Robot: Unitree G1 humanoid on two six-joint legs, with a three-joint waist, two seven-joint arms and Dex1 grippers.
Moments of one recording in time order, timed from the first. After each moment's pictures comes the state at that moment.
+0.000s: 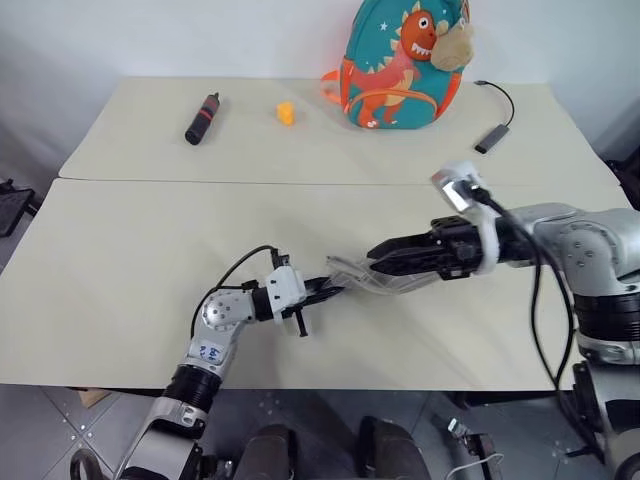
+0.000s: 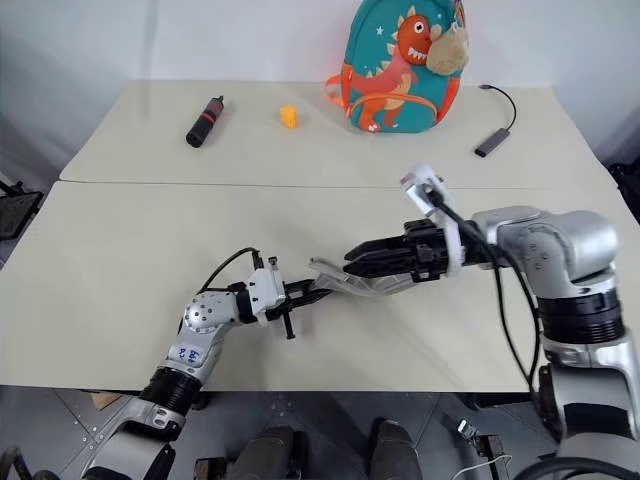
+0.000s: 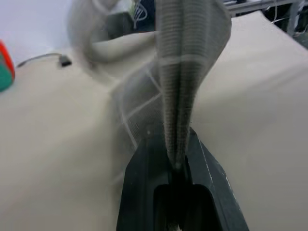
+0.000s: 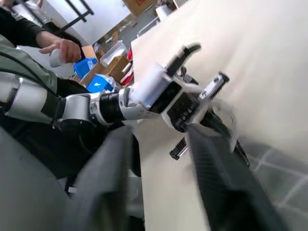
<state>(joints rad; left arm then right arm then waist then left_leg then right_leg) -0.43 0.27 -0.19 0.37 -0.16 -0.44 -0.91 -0.81 -0.76 0.03 -0.10 0.85 1.20 1.24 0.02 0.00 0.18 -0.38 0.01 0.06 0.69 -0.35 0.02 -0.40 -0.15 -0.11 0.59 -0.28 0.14</state>
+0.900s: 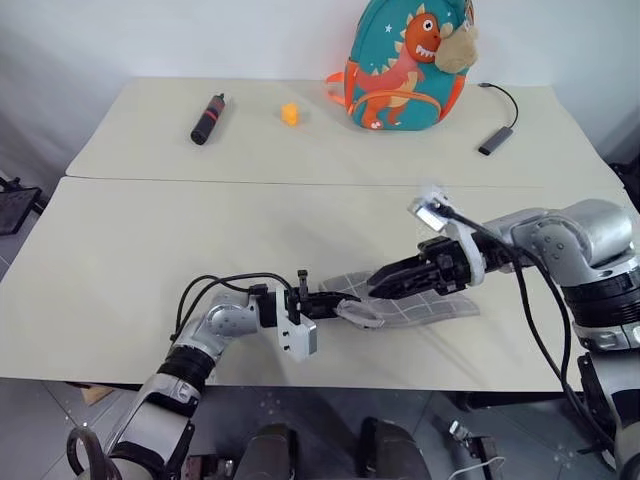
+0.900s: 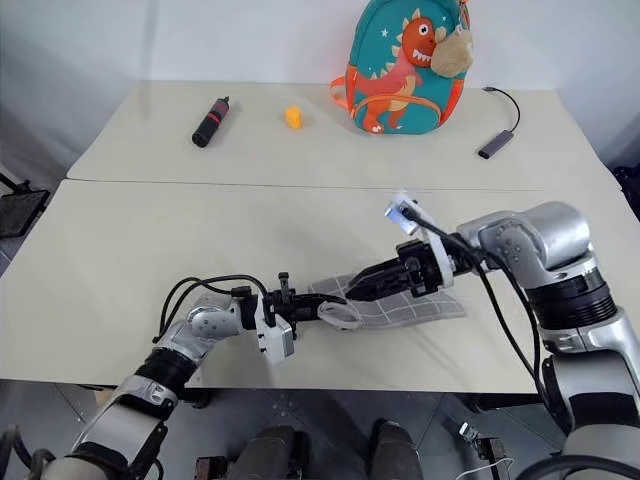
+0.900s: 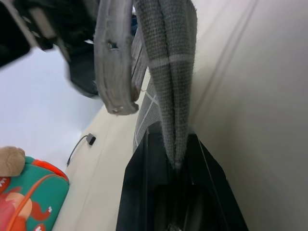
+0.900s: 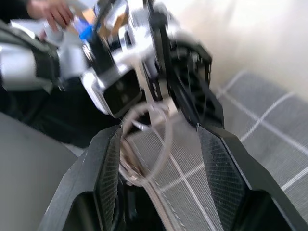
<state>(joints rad) -0.57 0.37 -0.30 0.58 0.31 -1.14 -0.57 -0.87 -0.79 0.31 0.01 0.76 1.28 1.30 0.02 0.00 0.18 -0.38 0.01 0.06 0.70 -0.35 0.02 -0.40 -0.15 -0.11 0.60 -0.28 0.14</state>
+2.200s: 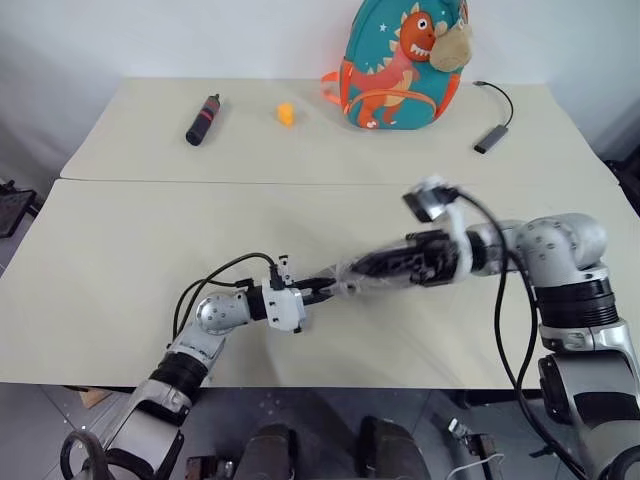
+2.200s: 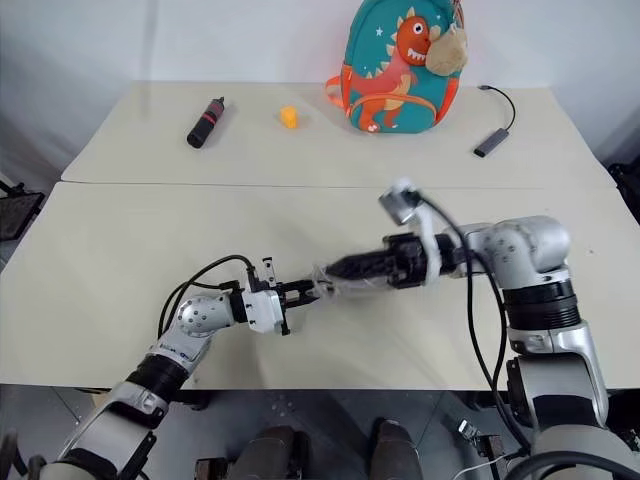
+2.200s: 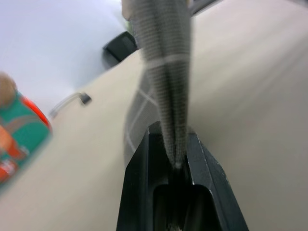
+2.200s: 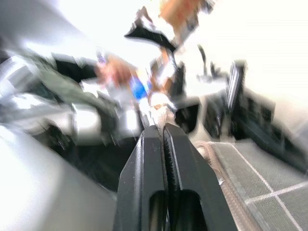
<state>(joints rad) -0.46 0.41 -0.34 0.43 -0.21 -0.71 -0.82 -0.87 -0.57 -0.06 0.16 0.97 1.43 1.18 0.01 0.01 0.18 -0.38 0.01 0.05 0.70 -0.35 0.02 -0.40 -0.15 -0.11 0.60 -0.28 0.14</state>
